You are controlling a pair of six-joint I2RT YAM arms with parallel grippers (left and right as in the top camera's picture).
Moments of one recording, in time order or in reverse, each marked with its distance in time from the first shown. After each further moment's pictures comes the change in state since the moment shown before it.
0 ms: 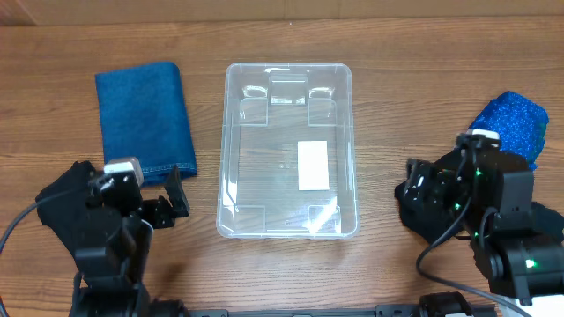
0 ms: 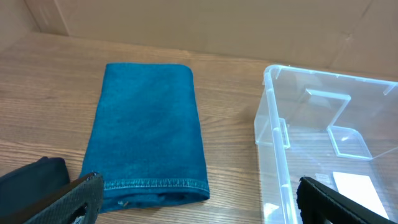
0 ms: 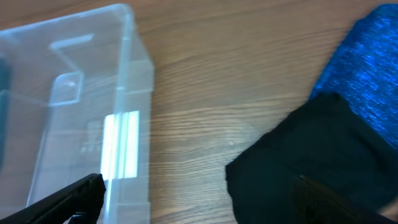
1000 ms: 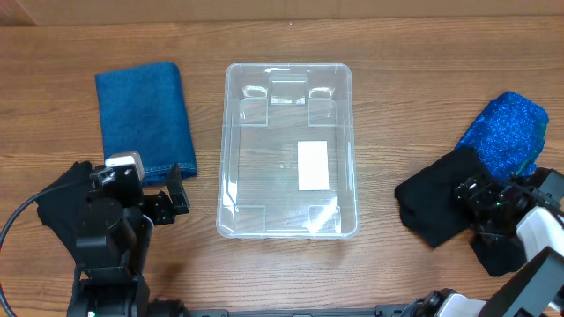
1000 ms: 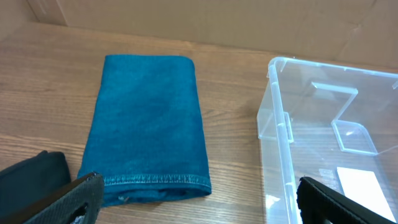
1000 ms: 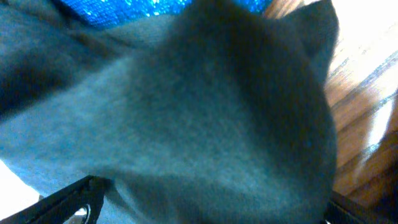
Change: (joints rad) left arm 0.000 0.050 0.017 -0.011 -0.005 0.000; right arm -0.765 0.634 -0.336 0.456 -0.369 0.039
